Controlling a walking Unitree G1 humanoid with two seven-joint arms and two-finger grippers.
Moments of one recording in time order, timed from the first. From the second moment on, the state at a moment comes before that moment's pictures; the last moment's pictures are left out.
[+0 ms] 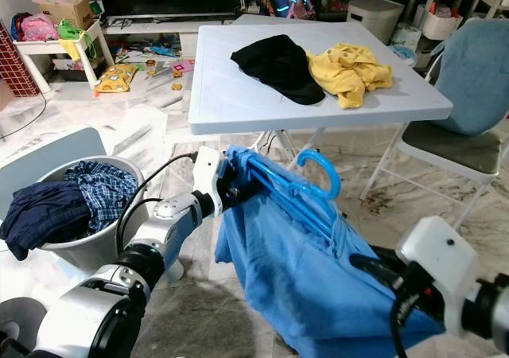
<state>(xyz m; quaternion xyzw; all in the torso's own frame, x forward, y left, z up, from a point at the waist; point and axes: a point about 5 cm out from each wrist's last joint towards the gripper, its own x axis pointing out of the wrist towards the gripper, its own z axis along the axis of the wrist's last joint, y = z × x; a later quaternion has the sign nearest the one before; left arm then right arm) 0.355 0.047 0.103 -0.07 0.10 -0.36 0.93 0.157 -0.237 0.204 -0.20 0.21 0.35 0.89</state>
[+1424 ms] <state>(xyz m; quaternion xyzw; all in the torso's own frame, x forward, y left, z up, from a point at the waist) 0.346 0.062 0.103 -0.10 0.16 -0.51 0.84 0.146 -0.293 0.187 -0.40 0.33 0.28 0.81</state>
